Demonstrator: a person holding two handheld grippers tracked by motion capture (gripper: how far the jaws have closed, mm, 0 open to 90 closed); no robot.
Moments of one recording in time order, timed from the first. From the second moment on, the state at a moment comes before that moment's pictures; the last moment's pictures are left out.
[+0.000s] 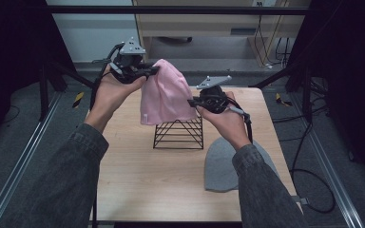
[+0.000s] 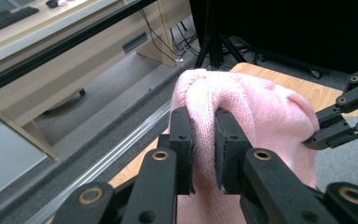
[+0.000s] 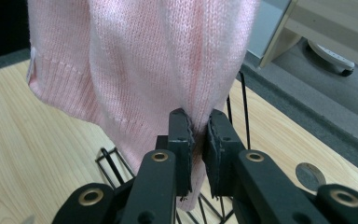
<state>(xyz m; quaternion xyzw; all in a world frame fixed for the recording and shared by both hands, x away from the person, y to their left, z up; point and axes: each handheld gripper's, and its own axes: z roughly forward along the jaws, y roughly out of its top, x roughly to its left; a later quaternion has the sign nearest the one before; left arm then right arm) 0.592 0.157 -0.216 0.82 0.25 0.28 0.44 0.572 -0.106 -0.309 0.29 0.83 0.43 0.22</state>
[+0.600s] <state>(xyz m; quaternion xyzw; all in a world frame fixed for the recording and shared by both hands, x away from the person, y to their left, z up) 0.585 0.148 -0.236 0.83 0.24 0.25 0.43 0.566 -0.116 -0.334 0.30 0.83 0.42 0.22</state>
